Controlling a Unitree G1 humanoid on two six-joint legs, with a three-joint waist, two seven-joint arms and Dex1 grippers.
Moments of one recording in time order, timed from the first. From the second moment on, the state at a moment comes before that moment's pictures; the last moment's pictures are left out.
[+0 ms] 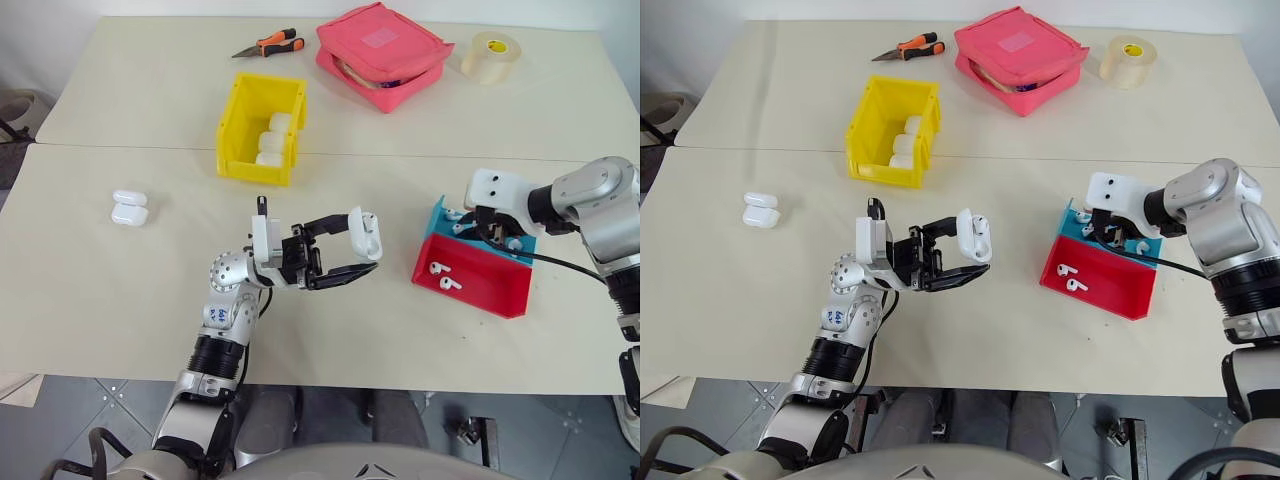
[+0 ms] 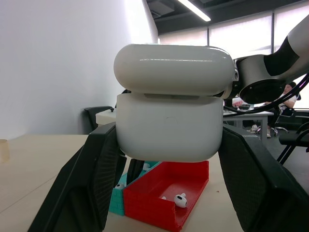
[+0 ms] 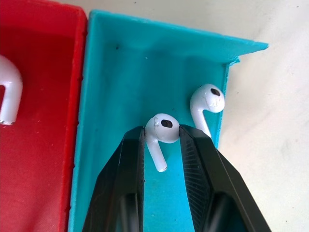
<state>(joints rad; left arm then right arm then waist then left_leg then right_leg) -0.41 0.09 -0.09 0.21 -0.50 -0.24 -1.21 -0.76 -0.95 0.33 0.28 -0.10 0.35 1.28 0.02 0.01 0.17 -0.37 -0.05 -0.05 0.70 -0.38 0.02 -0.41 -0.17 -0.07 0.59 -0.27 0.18</state>
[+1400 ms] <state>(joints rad) -0.53 0.09 -0.07 0.25 -0.52 -0.12 -1.24 -0.20 -0.42 -0.40 -0.59 1.23 0.96 0.60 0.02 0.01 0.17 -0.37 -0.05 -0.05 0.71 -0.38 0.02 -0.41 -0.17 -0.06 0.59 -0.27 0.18</state>
